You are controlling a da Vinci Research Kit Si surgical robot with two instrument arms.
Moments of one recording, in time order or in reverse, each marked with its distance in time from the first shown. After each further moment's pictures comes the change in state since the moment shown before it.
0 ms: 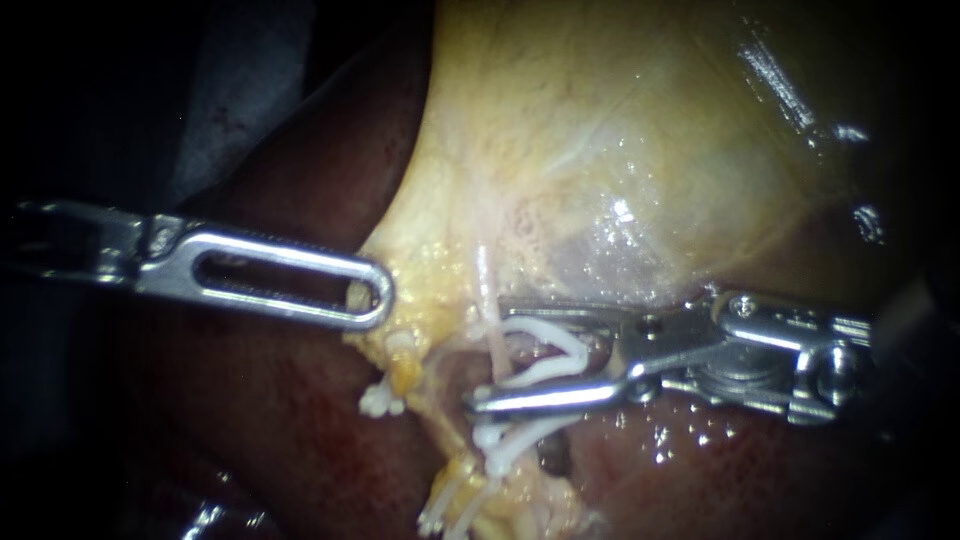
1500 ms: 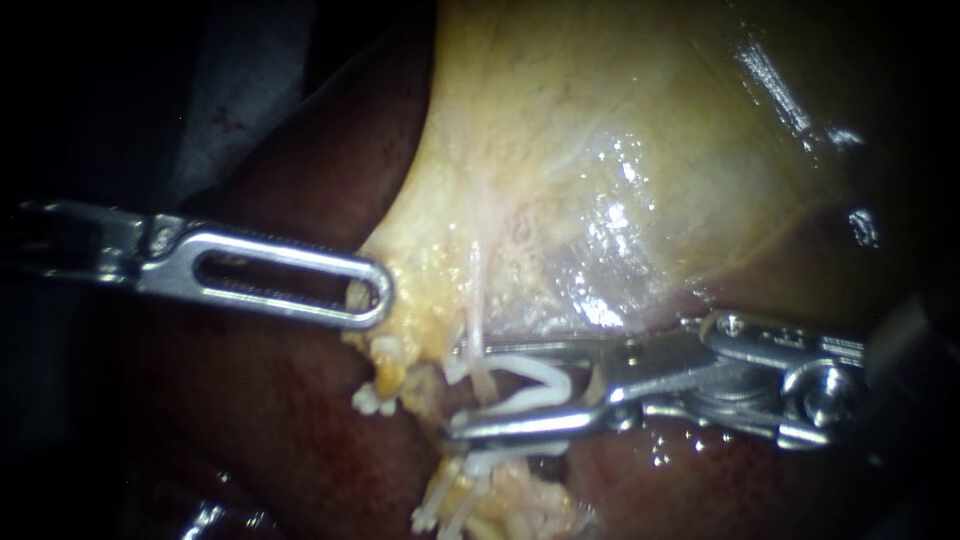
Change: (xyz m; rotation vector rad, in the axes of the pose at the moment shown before) right arm 0.000 -0.001 0.001 0.071 -0.029 0.062; left arm 0.000 0.000 0.000 -0.002 -0.001 0.001
